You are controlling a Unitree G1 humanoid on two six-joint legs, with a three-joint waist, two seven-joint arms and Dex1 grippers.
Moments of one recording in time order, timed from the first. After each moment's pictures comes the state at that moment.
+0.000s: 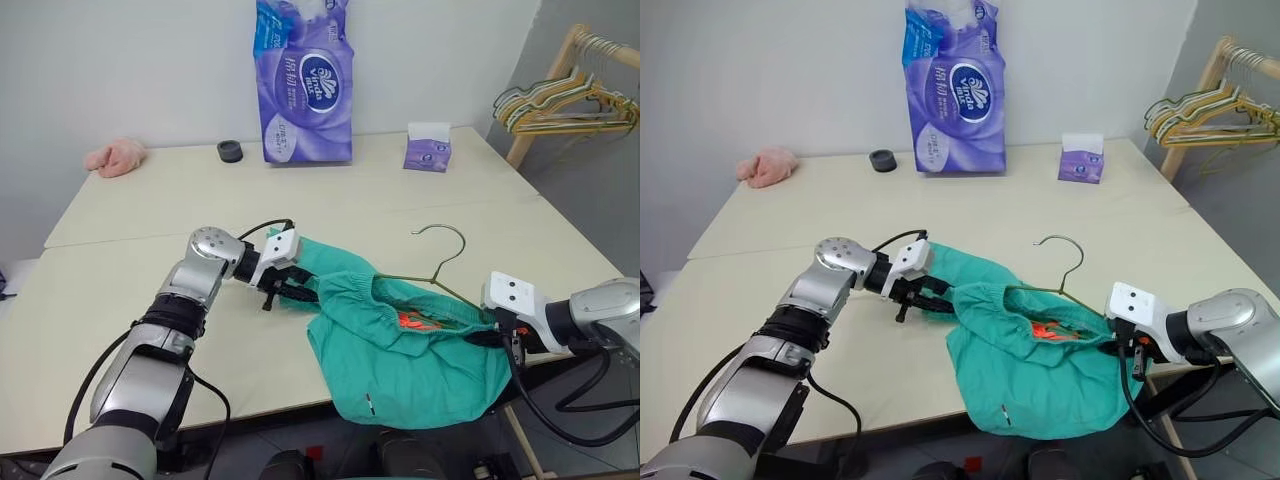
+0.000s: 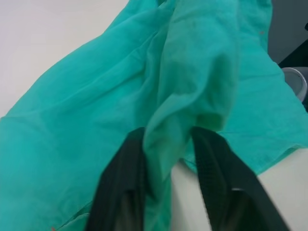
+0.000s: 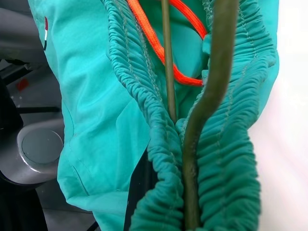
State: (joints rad) left arm -0.80 0.51 -0.27 0.69 -0.09 -0.04 -1.50; right arm -0.18 -1.16 0.09 -0.51 0.38 0.84 1.09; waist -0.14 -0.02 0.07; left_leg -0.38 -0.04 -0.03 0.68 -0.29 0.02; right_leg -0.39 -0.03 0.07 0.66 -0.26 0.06
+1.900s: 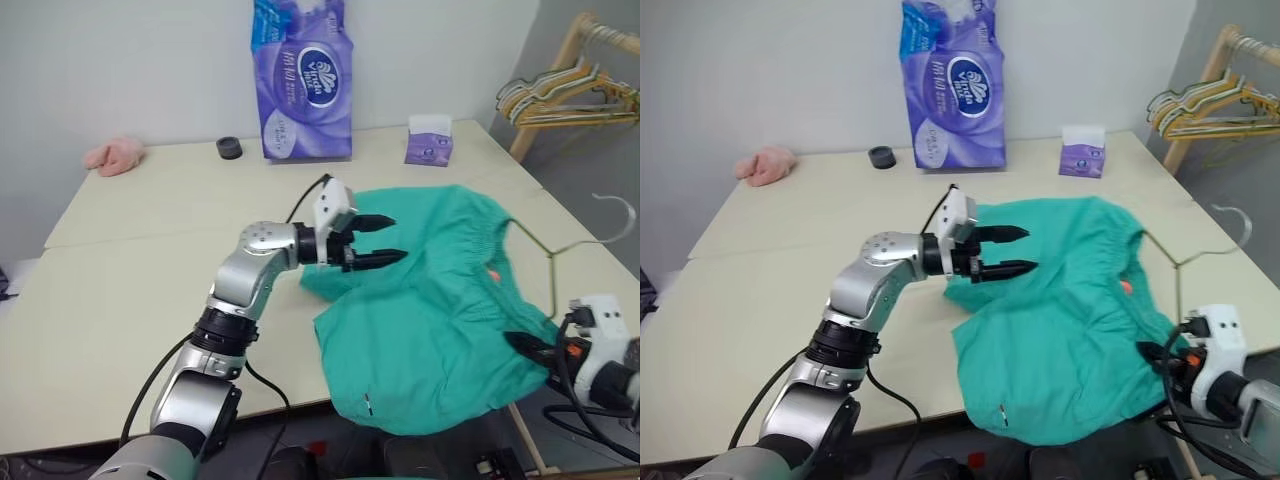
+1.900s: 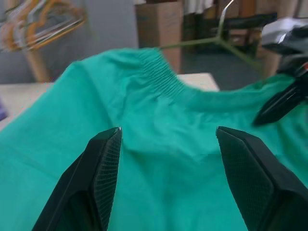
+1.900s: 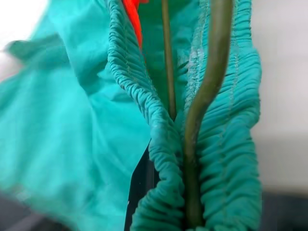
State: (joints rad) left arm -0.71 0.24 -0.19 0.06 -0.31 0.44 -1.05; right arm 0.11 -0.46 -0.87 -0.84 0.78 1.61 0.42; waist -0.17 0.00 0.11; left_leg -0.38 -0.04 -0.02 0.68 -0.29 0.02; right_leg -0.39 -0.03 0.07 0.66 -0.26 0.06
